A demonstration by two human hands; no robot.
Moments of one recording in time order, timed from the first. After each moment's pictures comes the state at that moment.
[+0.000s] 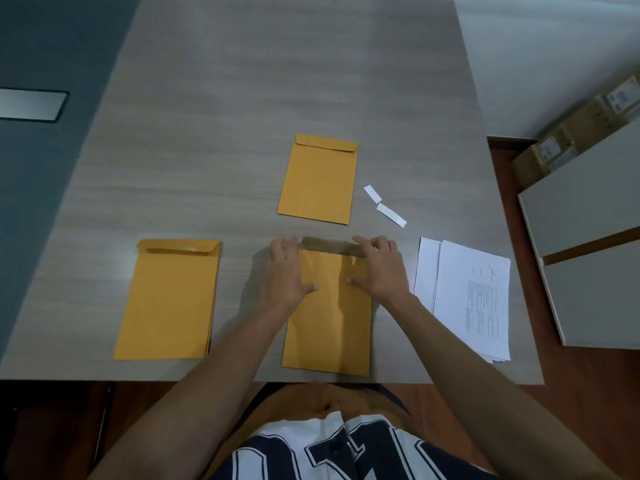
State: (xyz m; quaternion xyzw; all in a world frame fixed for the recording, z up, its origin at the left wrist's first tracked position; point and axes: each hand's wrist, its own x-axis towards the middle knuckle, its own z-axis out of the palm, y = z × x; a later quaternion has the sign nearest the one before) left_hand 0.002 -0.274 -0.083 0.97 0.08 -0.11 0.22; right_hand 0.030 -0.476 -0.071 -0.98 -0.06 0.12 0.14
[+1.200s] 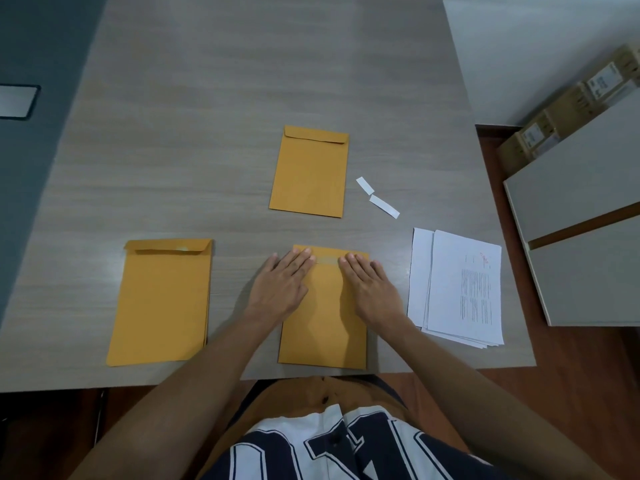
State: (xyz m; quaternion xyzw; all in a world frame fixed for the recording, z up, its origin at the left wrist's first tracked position) left_hand -0.014 -0.252 -0.103 0.97 -0.20 -0.15 0.02; right_hand -0.026 -0.480 -0.102 -0.97 -0.18 0.15 0.03
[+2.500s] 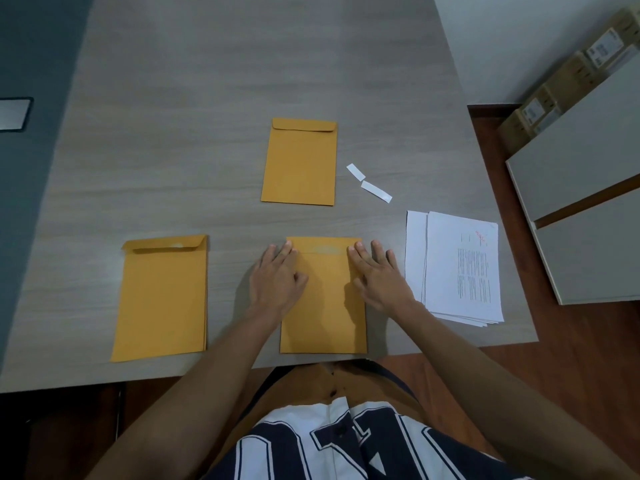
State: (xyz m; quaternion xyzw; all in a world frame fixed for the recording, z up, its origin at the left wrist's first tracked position) left_hand -0.026 -0.271 -0.083 0.98 -0.02 -0.15 0.13; right_hand -0.029 -0.501 -0.086 -0.96 -0.12 0.24 0.09
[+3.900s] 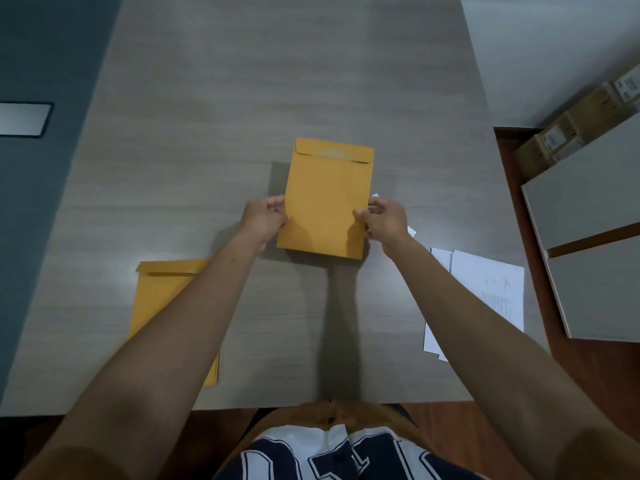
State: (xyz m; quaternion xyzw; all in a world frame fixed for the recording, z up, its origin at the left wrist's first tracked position) left_hand 0.135 -0.222 -0.021 0.74 0.26 -0.17 0.59; right_hand 0.143 -0.441 -0.032 -0.76 0.24 0.15 0.58
